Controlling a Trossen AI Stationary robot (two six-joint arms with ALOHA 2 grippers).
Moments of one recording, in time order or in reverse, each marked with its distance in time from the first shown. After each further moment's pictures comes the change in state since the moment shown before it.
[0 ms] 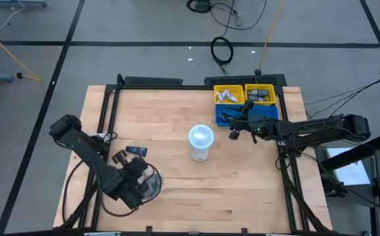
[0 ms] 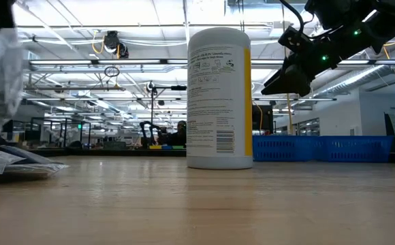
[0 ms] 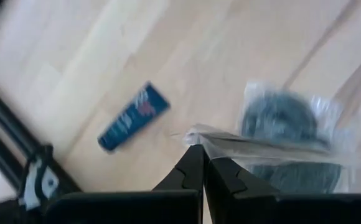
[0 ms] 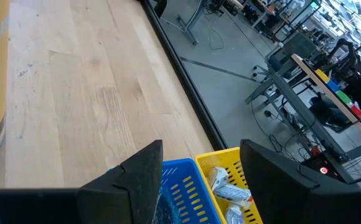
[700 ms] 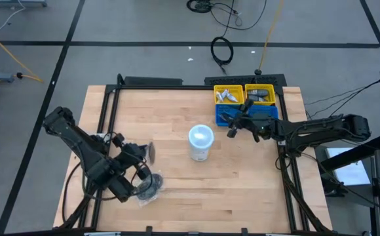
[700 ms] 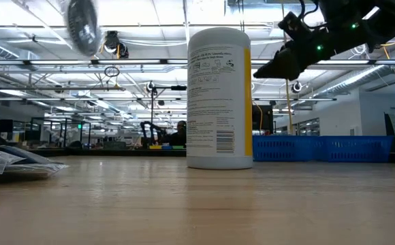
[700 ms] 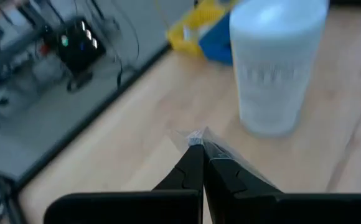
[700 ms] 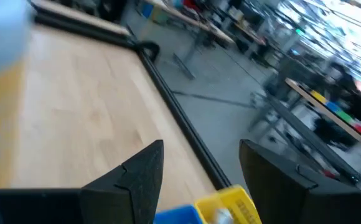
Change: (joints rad) left arm 0.013 -0.152 0.014 0.022 -0.598 0.080; right arm 0.000 0.000 0.000 0.174 -0.045 0.002
